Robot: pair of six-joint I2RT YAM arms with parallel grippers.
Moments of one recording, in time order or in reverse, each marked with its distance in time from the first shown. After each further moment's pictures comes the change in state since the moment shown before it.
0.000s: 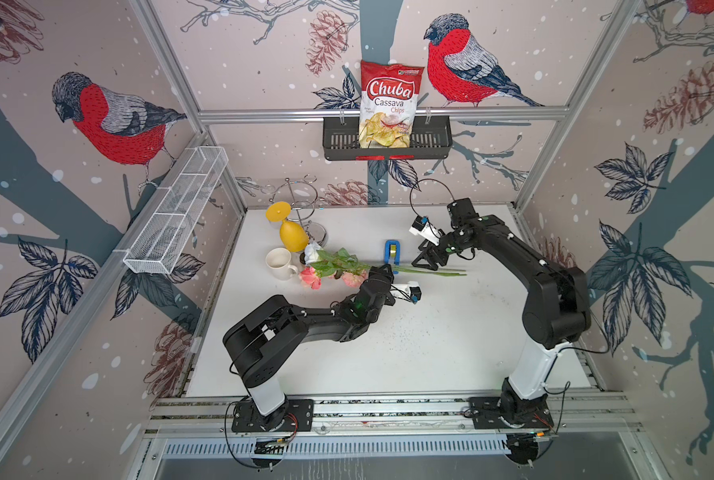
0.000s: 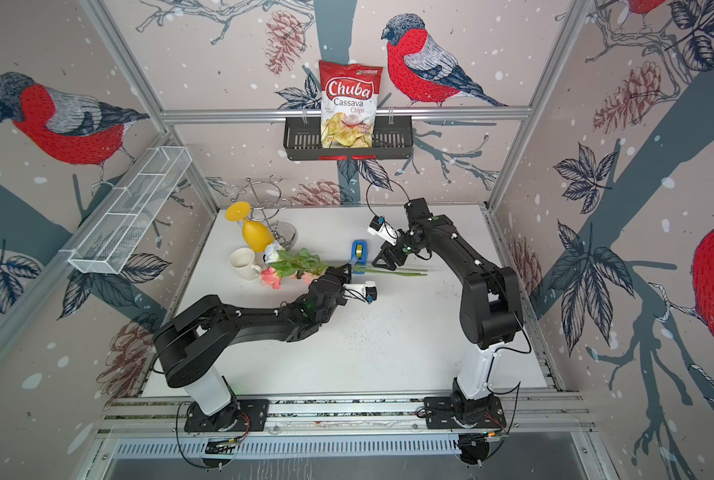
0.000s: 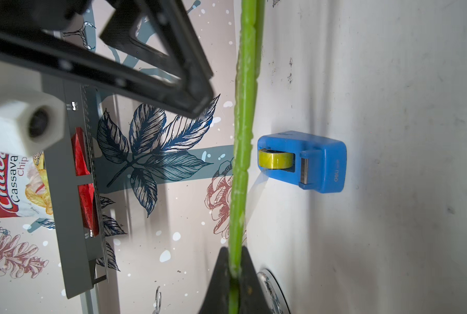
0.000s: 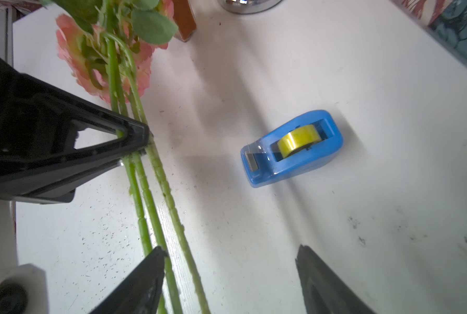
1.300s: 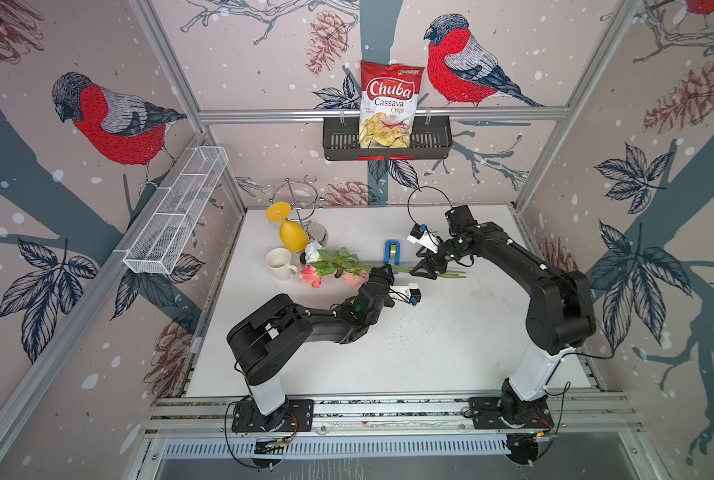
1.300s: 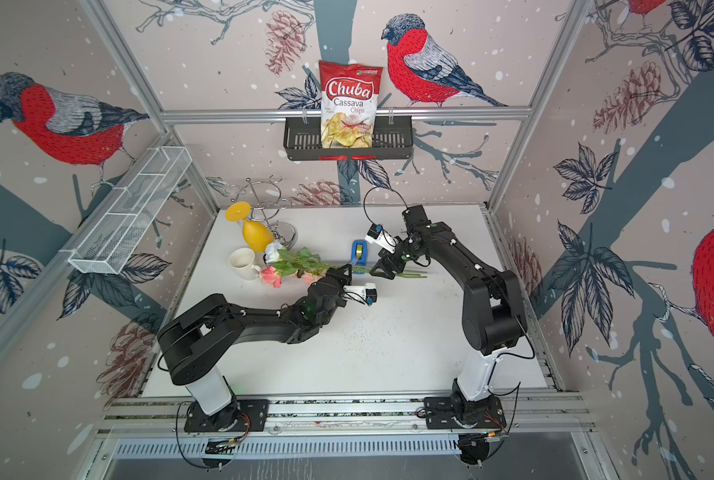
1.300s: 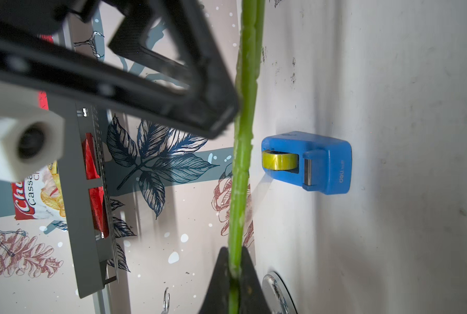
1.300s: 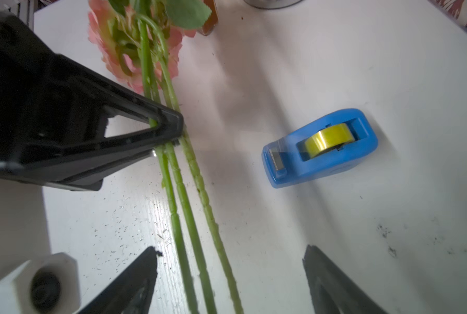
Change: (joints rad) left arm -0.001 0.023 -0.025 0.082 -0.001 0.055; right arm 0.043 0.005 -0.088 0.030 0.013 -0.025
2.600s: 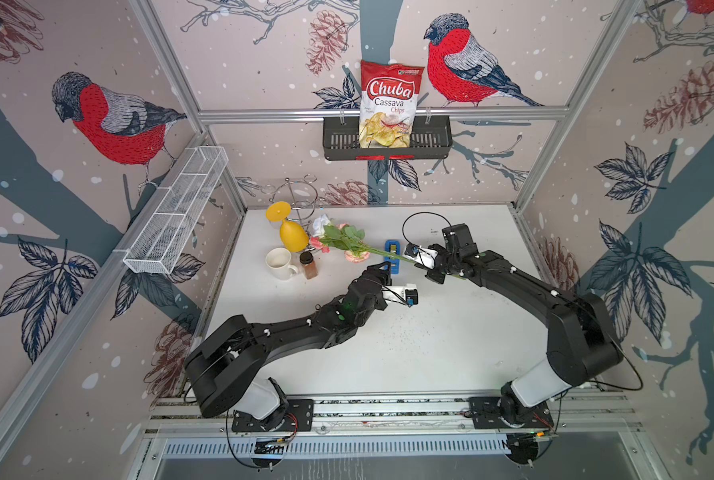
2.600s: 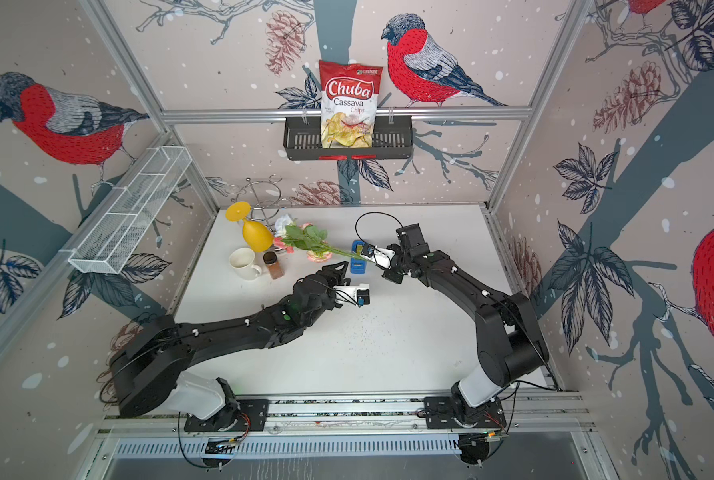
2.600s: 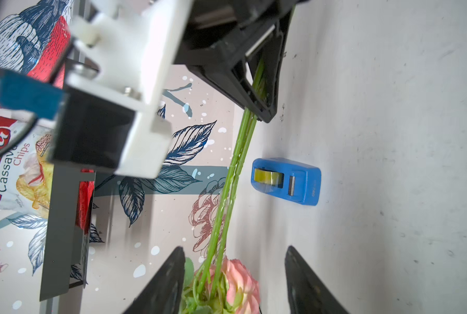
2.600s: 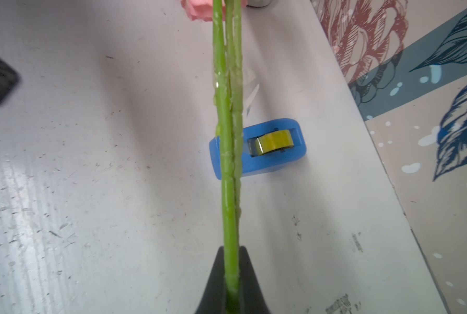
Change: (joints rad) left arm -0.011 -0.315 -0.017 -0.365 0.186 -0.292; right arm 0.101 -0.253 -0.378 0.492 0.345 -0.134
